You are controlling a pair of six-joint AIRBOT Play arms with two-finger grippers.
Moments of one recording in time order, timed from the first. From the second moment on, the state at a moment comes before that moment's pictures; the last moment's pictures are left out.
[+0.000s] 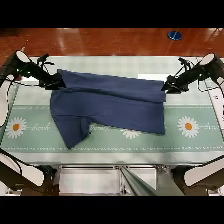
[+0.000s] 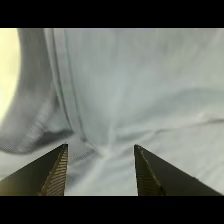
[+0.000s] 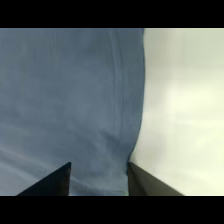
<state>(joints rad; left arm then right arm) 0.14 -1.87 1.63 1.15 -1.32 -1.38 -0.19 -1.82 1.55 -1.10 1.38 1.41</state>
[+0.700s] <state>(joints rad) 0.57 -1.35 0.87 1.11 -1.32 -1.30 -0.42 -1.10 0.69 -0.93 1.14 1.31</state>
